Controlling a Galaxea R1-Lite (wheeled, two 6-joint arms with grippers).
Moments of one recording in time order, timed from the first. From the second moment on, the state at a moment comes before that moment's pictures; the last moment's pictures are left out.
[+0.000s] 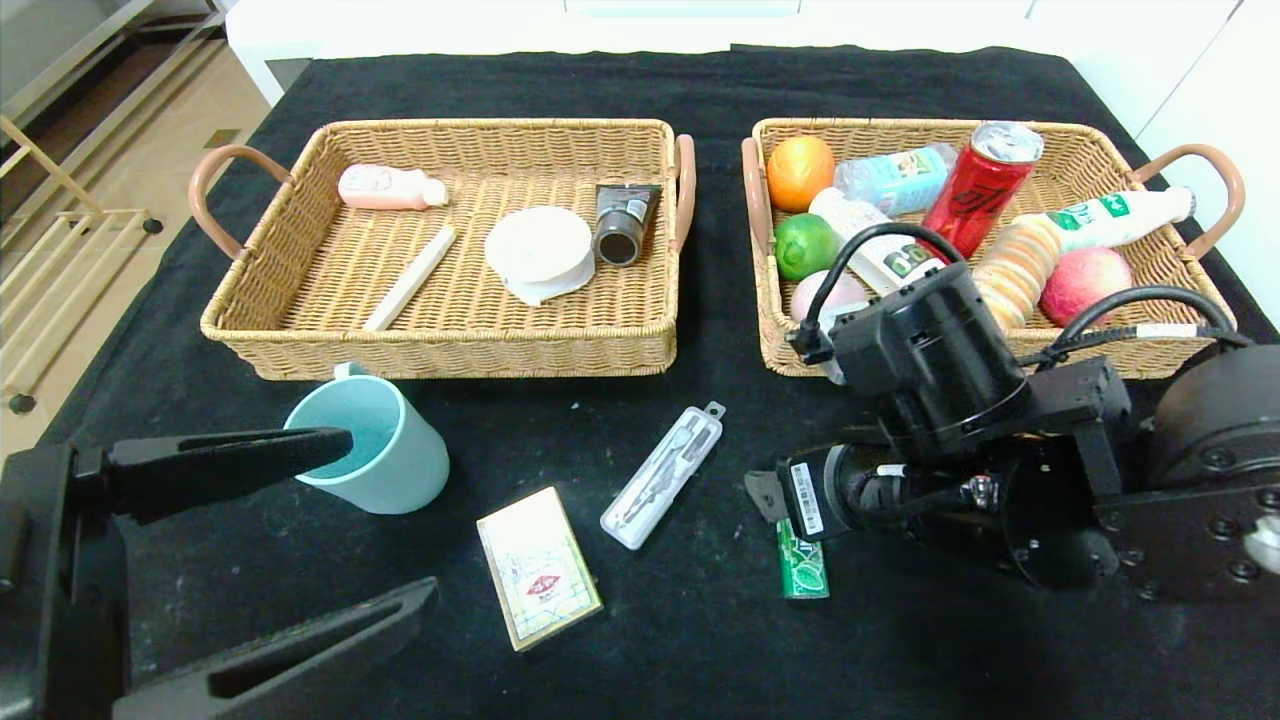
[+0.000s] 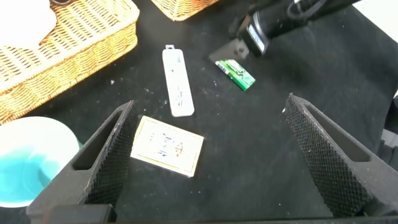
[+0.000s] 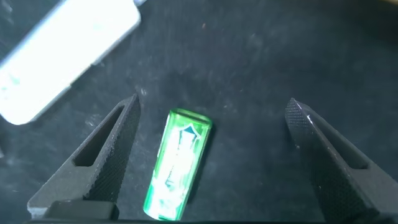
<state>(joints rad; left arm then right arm) -0.64 0.96 -0.70 -0.14 -0.16 0.10 0.82 1.78 -1.29 0.20 -0.45 0.30</state>
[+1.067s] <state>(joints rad) -0.62 0.96 -0.70 -0.14 -0.16 0.11 0.82 1.82 -1.28 0.24 -0.45 0.34</state>
